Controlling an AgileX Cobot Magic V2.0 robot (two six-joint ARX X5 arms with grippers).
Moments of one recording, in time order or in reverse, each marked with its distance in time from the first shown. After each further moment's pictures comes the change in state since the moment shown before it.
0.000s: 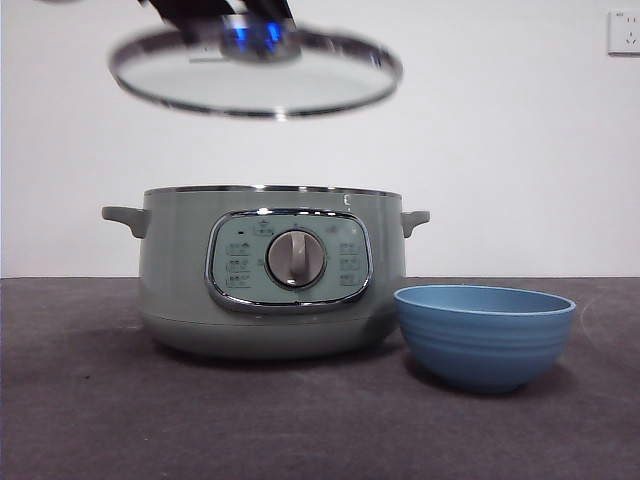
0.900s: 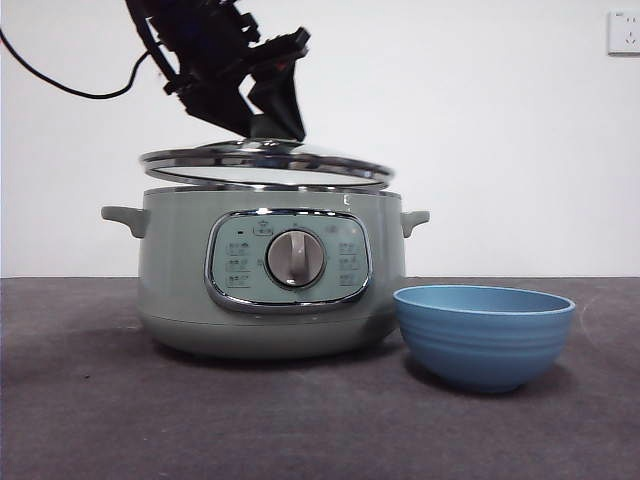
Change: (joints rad) left arm 0.040 0.185 0.000 0.107 -0.053 0.001; right arm 0.000 0.000 0.000 0.000 0.000 0.000
